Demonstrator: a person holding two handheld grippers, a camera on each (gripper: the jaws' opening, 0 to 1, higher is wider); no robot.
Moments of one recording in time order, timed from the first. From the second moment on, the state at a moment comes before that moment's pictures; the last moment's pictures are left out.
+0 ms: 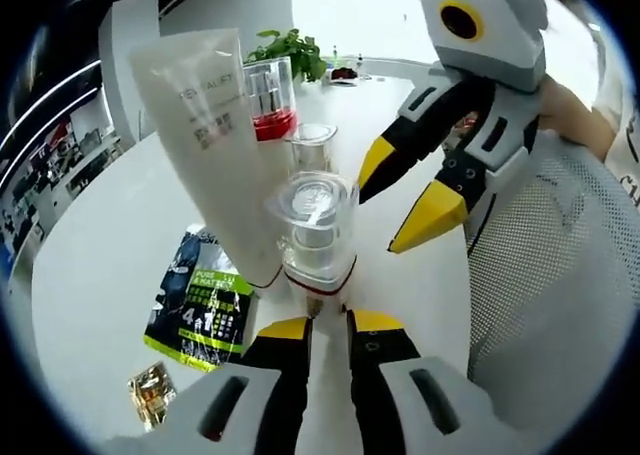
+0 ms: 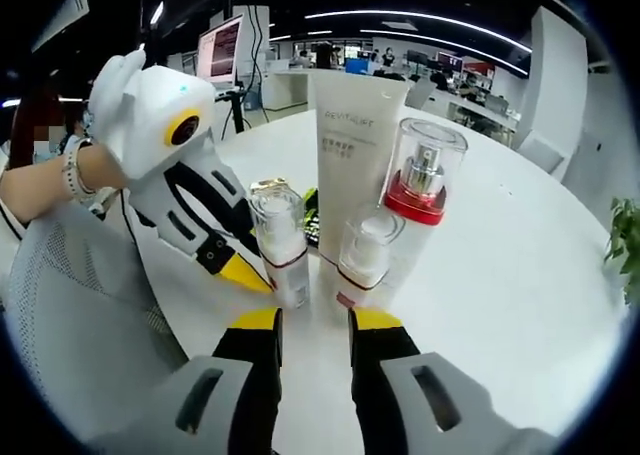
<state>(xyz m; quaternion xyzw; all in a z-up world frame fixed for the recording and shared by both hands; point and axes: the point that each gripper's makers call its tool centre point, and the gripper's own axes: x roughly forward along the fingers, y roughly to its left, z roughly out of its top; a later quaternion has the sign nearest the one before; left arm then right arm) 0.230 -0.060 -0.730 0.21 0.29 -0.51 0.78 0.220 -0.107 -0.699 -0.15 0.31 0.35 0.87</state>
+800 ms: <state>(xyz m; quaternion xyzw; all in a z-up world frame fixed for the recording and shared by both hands) 0.244 -0.076 -0.728 0.20 0.27 -0.49 0.80 0.231 -0.120 -0.702 -0.15 0.32 0.32 0.88</state>
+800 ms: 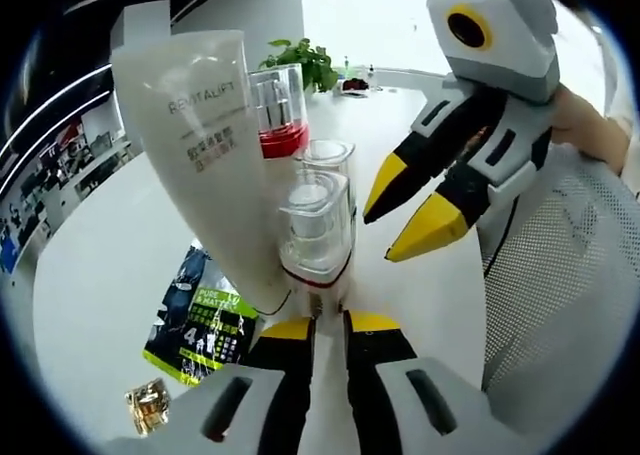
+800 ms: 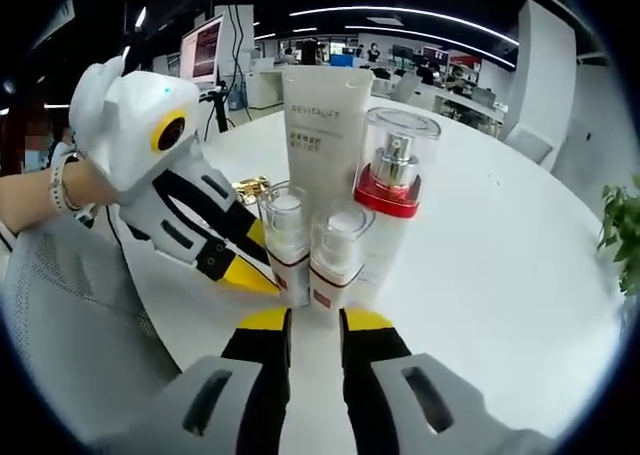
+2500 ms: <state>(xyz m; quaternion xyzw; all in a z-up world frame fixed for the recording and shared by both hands) 0.250 -0.074 -0.713 0.20 0.25 -0.48 0.82 0.245 -0.126 -0.704 -0.19 0.31 0.30 0.88</state>
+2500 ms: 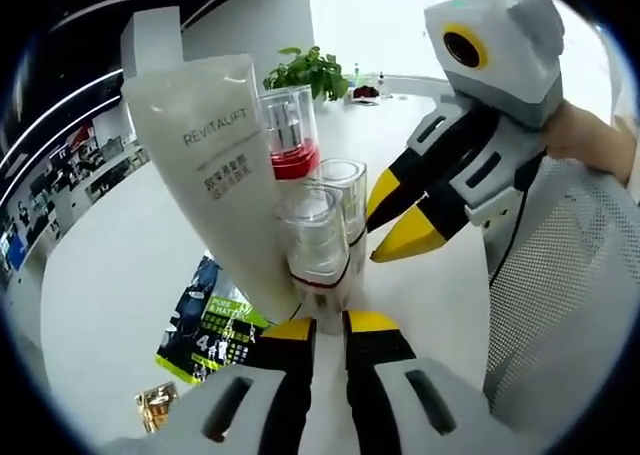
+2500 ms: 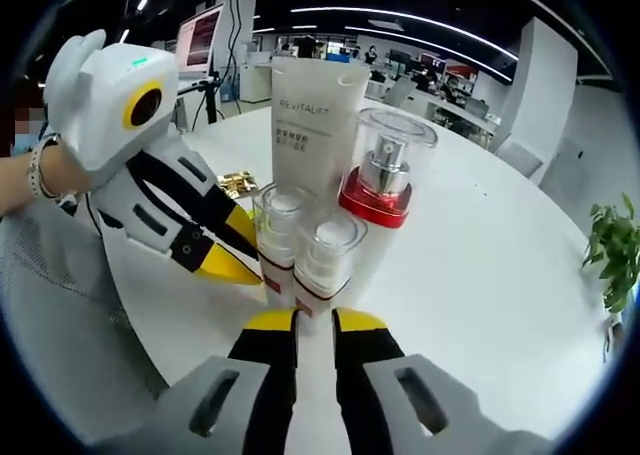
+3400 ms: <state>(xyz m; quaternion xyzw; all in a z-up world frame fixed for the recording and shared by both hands) 0.238 -0.019 -0.672 0.18 0.27 -0.40 0.86 0.217 -0.123 -0.674 -0.19 0.29 0.32 0.88</state>
